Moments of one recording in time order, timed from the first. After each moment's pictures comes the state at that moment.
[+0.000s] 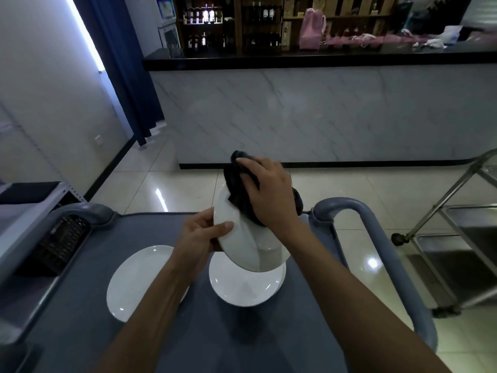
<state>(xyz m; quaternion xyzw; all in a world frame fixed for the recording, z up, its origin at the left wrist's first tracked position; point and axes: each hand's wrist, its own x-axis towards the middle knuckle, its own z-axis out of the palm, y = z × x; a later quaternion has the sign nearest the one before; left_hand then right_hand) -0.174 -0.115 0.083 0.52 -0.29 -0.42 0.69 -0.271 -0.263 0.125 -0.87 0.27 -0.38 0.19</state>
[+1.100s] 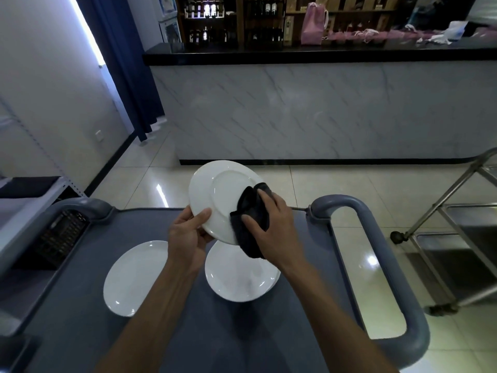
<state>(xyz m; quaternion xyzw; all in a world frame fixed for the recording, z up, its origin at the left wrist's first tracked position) -0.178 -0.124 0.069 0.45 -0.10 -0.35 0.81 -0.316 -0.245 0.051 -0.81 0.34 -0.30 0.36</state>
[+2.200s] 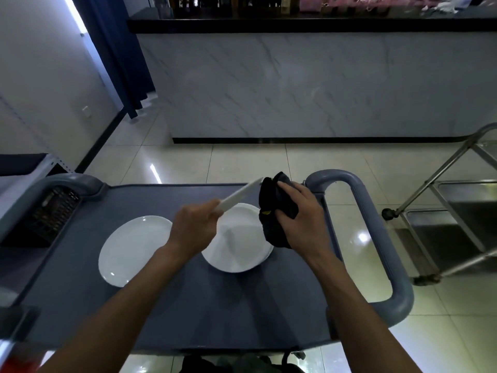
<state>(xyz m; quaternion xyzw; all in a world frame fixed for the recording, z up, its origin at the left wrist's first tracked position) -0.176 -0.114 0.026 0.75 -0.57 0.09 0.32 -0.380 -0.255 0.035 -0.81 0.34 -0.35 0.32</state>
